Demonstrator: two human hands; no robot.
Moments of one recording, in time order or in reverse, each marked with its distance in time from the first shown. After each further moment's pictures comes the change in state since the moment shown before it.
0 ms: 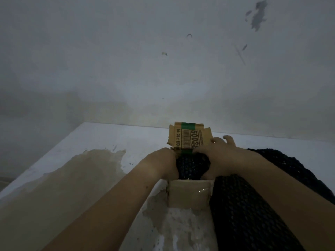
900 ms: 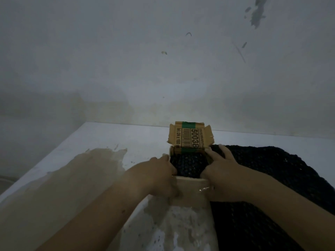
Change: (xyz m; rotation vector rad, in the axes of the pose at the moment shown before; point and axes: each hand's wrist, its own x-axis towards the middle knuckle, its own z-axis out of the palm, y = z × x) left_hand -0.063 0.006 -0.011 0.094 -0.106 0.091; right_hand -0.044 -0.019 0.027 -0.016 0.010 -0.132
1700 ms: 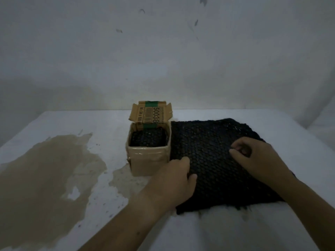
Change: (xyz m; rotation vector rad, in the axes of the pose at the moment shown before) left_hand -0.001 0.131 0.082 -0.351 0.354 0.194; right_hand -0.134 0.109 0.090 0.559 0.685 0.464
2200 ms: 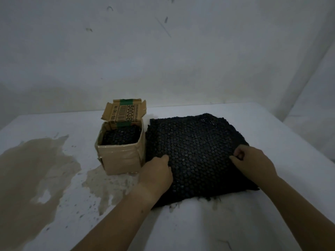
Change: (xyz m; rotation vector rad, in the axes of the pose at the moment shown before) left_hand 0.037 0.011 0.056 0.191 -0.017 -0.228; right_hand -0.017 0.100 0.003 -0.214 -0.053 0.364
